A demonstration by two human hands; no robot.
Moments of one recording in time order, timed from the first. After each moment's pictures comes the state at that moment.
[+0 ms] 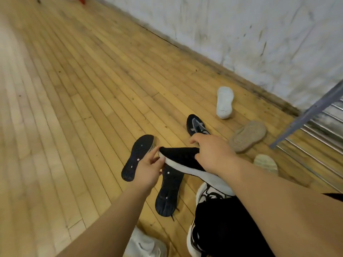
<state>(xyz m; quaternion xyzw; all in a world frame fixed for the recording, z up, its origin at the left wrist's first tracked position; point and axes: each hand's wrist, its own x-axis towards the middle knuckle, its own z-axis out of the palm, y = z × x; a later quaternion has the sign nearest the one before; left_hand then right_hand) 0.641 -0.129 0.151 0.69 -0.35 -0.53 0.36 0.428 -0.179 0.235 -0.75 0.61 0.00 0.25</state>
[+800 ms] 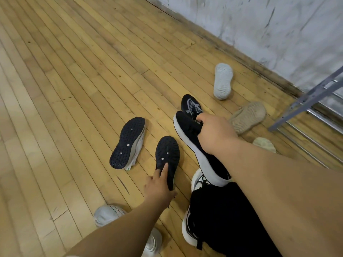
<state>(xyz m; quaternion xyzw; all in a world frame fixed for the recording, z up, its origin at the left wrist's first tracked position) 0.607 -0.076 0.009 0.73 -0.60 -0.32 -0.07 0.431 -0.202 0.206 -0.67 0.70 -0.02 0.24</state>
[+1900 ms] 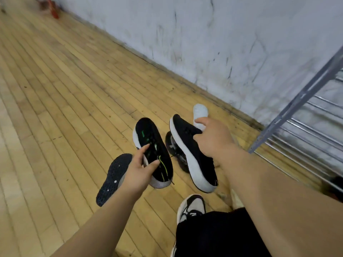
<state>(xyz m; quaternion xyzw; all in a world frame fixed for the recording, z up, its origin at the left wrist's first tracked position) 0.613 -0.173 0.183 0.59 -0.42 -0.54 0.42 0.392 -0.221 0.308 -0.57 0.74 -0.19 0.31</state>
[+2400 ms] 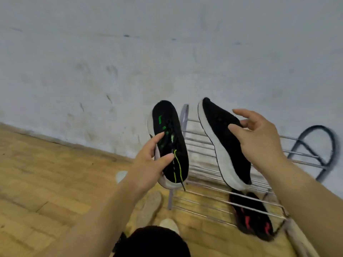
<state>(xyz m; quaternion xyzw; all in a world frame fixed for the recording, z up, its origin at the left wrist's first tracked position) 0.366 -0.167 0.447 0.25 -0.64 -0.61 0.39 0.149 -0.029 0.540 -0.40 0.72 -0.57 0.03</state>
